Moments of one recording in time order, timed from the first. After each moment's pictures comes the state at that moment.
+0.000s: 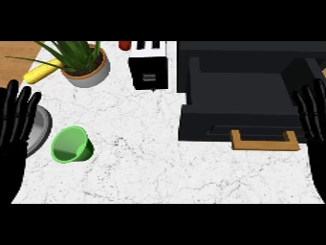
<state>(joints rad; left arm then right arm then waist) 0.03 0.13 -0.01 -2.10 0.03 -0.02 -0.01 0.02 -0.11 0.02 -2.10 0.01 0.03 0.00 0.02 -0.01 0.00</state>
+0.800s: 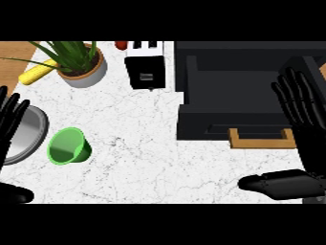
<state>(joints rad) 0.04 0.25 0.23 -1.83 0.49 -0.30 0.02 -0.09 -0.14 0.01 -2.00 -0.06 0.10 0.10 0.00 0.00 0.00</state>
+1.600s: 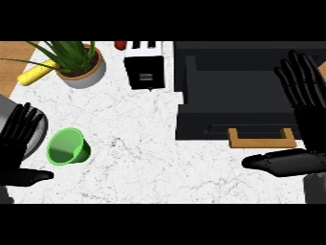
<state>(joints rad) -0.05 0.28 0.29 -1.27 0.28 -0.42 -0.28 -0.20 -0.16 -0.05 -1.90 -0.08 0.14 0.08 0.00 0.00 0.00</state>
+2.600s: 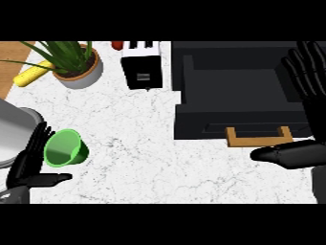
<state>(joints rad) -0.32 0.35 0.31 -0.37 0.01 -0.35 -0.84 -0.26 -0.18 -0.10 -1.89 -0.11 0.17 0.12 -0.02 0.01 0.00</state>
